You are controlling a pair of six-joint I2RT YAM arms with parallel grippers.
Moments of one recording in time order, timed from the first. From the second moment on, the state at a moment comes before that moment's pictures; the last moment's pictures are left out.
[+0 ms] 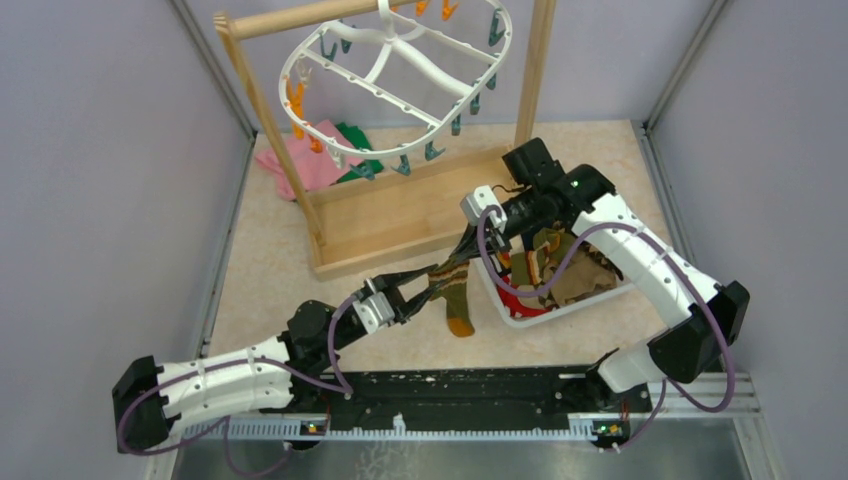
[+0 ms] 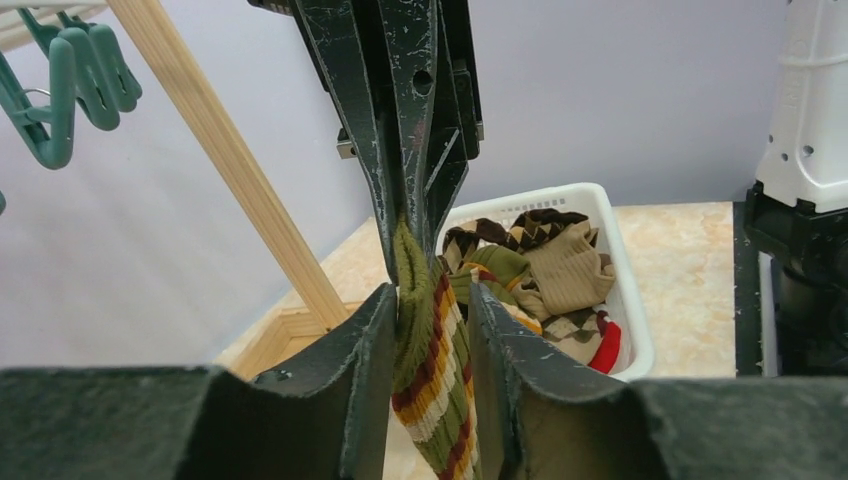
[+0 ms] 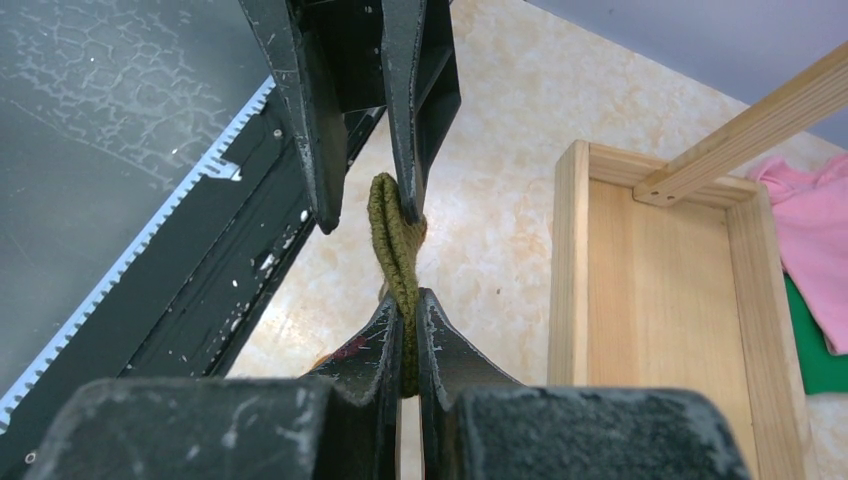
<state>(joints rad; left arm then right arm) -1.13 0.71 0.30 0.79 0.04 0.32 0.63 1.45 1.51 -1.04 -1.14 -1.13</state>
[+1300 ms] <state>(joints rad) -1.11 0.73 0.29 0.83 -0.02 0.33 0.41 1.46 1.59 -0.87 -1.26 -0.88</state>
